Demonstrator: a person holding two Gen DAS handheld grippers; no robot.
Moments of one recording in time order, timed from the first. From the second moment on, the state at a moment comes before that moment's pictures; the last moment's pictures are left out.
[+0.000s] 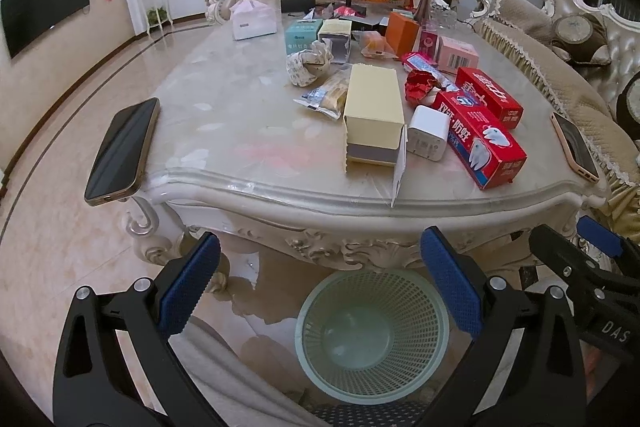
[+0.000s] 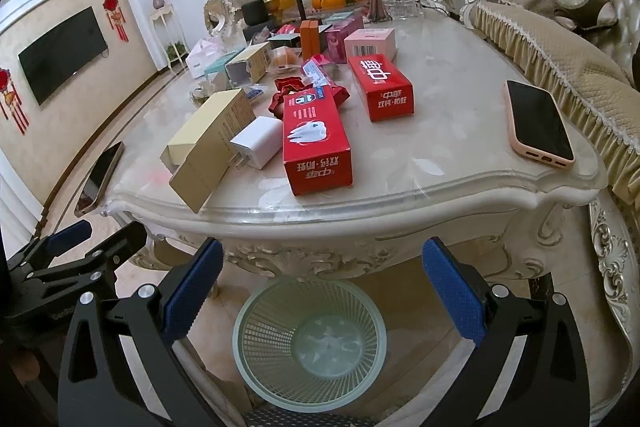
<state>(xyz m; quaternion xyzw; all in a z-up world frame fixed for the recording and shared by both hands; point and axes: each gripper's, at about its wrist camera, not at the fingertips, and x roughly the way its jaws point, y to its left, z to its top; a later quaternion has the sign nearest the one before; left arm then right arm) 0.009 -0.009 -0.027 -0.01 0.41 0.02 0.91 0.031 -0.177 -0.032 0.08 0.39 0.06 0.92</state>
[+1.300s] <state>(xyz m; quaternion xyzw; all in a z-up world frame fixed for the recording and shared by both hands) 0.119 -0.024 -0.045 0.01 0.38 -0.10 0.92 0.121 -0.171 -0.047 0.00 0.38 0.14 0.91</state>
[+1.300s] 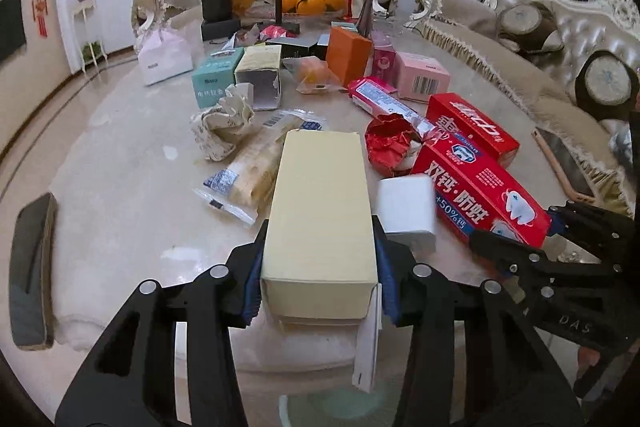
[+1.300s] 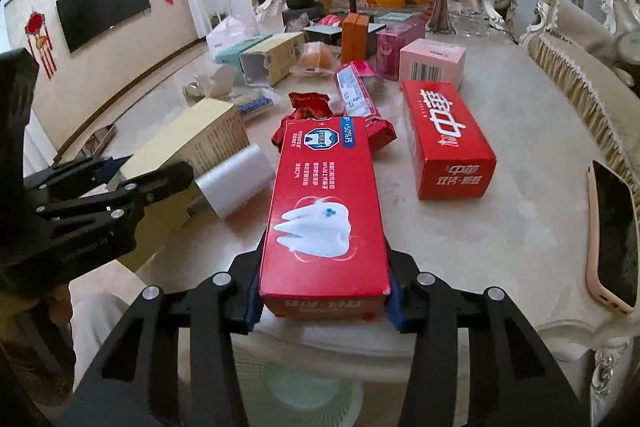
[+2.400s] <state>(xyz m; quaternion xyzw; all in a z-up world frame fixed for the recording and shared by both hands) 0.027 -0.026 -0.238 0.00 0.63 -0.14 0.76 0.056 -0.141 -0.234 0.03 0.62 0.19 0.76</state>
